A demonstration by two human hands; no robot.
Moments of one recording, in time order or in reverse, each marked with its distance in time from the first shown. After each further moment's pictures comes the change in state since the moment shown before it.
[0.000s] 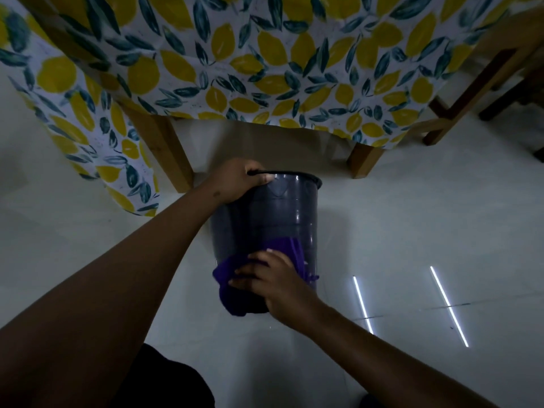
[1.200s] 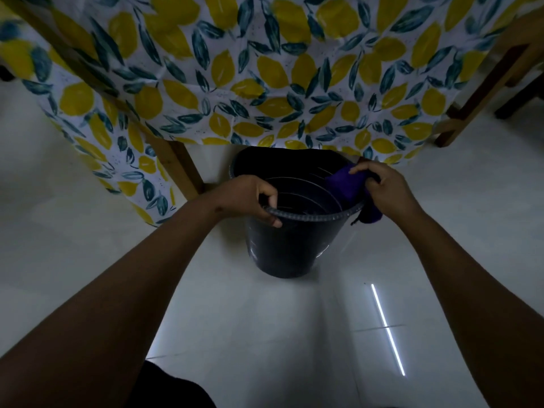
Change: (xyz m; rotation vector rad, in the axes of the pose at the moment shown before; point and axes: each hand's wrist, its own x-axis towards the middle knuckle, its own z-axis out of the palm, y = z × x) left_hand -0.014 0.023 -0.005 0.077 -0.292 0.113; right_hand 0.011 0.158 -0.161 0.248 0.388 0.658
